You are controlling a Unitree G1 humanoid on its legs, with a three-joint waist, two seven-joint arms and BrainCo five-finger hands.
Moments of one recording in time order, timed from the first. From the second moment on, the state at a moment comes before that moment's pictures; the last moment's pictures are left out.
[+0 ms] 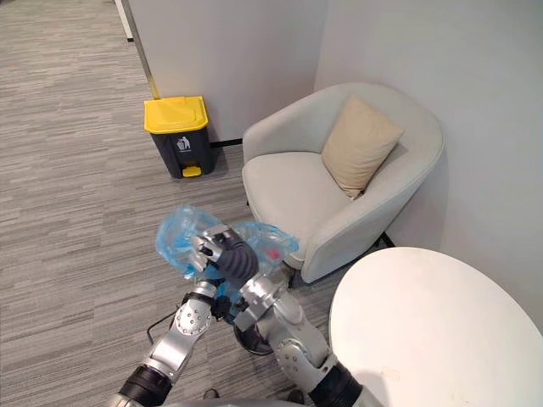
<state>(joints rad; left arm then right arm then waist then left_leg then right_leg) -0.05 0.09 -0.29 0.28 0.23 -0.16 0.22 -0.11 -0.07 0.62 -0.09 0.67 -0.19 0.22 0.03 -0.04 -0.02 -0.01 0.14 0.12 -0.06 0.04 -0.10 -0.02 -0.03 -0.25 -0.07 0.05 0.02</state>
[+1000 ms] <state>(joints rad) 0.06 0.08 -0.04 0.40 0.17 -0.19 0.26 0.11 -0.19 0.20 -0.09 -0.11 -0.33 0.00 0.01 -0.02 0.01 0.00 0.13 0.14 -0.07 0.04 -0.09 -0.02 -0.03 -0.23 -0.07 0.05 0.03</state>
